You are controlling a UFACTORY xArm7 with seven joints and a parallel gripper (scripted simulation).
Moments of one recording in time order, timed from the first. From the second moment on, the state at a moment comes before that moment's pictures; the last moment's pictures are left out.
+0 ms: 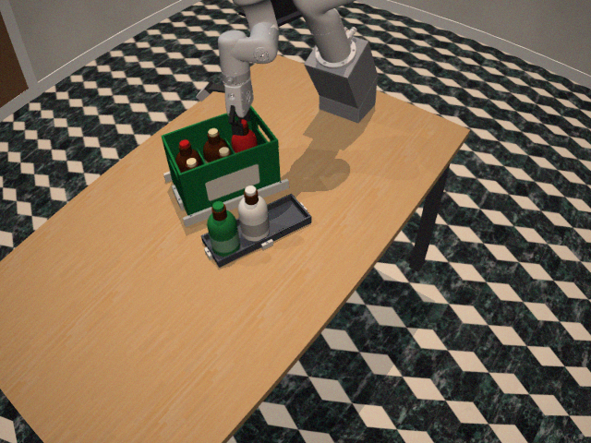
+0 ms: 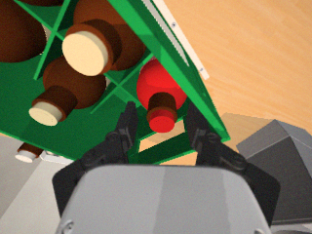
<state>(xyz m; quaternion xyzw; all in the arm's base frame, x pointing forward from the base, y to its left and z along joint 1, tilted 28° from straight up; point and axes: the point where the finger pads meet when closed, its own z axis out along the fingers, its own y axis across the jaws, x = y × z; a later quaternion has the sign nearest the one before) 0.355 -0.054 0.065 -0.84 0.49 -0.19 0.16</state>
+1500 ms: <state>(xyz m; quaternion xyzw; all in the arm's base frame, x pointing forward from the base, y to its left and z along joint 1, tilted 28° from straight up) 0.328 -0.061 0.118 -0.83 0.48 -0.23 0.19</state>
